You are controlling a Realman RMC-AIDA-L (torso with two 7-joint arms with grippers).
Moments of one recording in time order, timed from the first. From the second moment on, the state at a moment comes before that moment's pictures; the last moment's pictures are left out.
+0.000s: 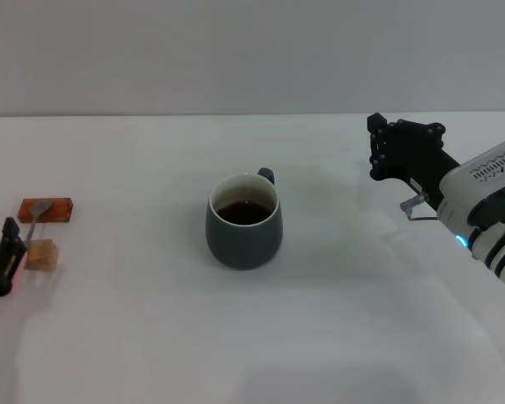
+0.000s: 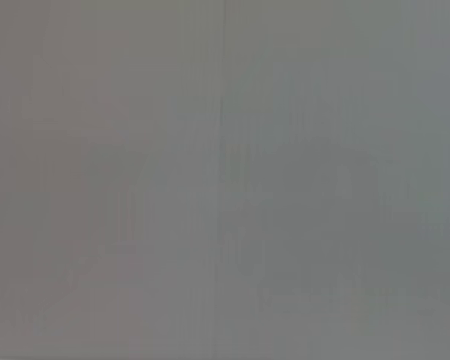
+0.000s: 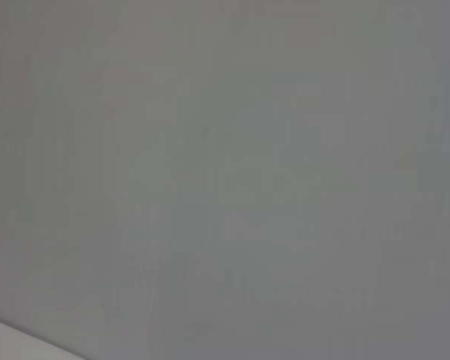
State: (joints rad) left arm 0.12 -2.07 2.00 0.69 -0.42 1.03 -0.03; right arm 0.65 2.08 0.74 0.24 -2.40 -0.89 0.07
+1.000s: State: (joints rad) left arm 0.08 -2.08 2.35 0.64 -0.89 1.14 0.17; right arm 0.67 2.07 0.73 0.24 -2.40 -0.87 0.07
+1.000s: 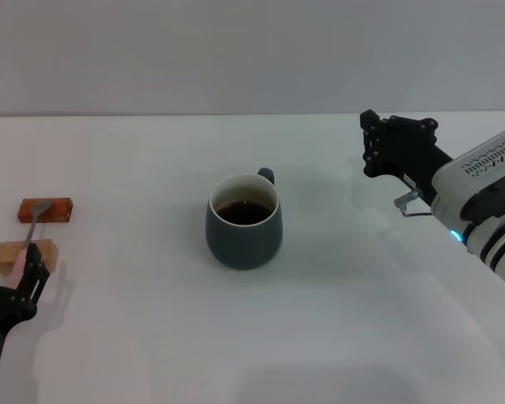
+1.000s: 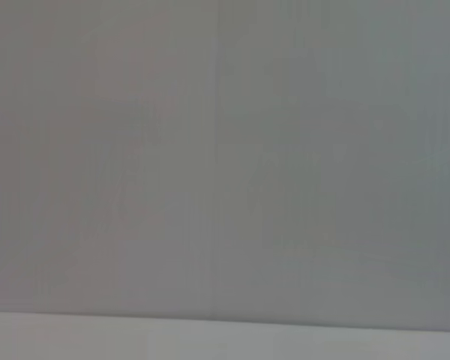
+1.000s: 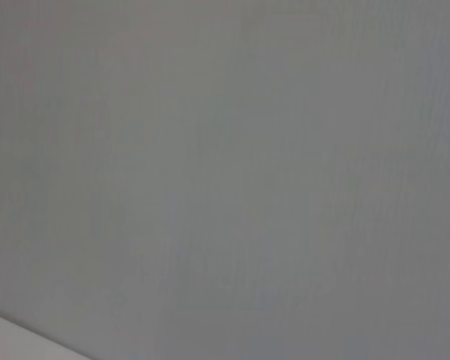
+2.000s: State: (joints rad) left arm -0.02 -2.08 2.37 0.51 -0.92 1.04 0.09; right arm 0.67 2.07 0.73 0.24 -2.41 -0.87 0.07
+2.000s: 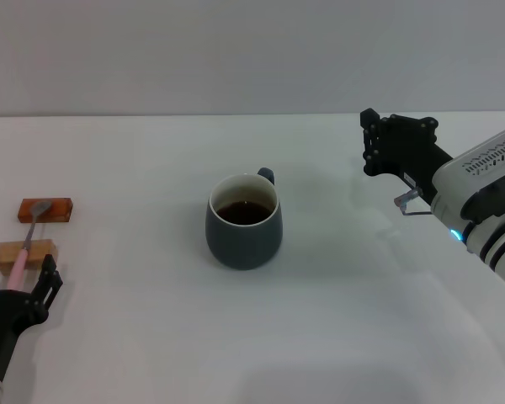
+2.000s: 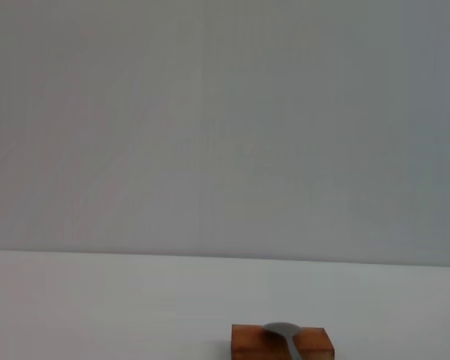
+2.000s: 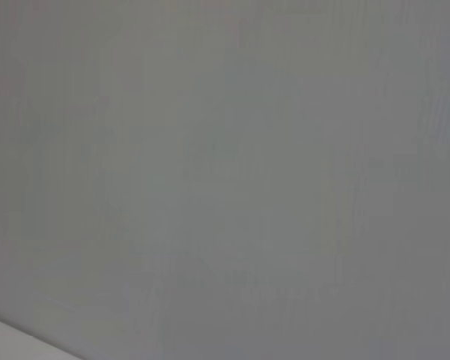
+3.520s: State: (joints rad) left arm -0.03 -2.07 2.36 0.51 -0.92 1.01 0.08; right arm 0.68 2.07 0.73 0.24 -2.41 -0.86 0.07
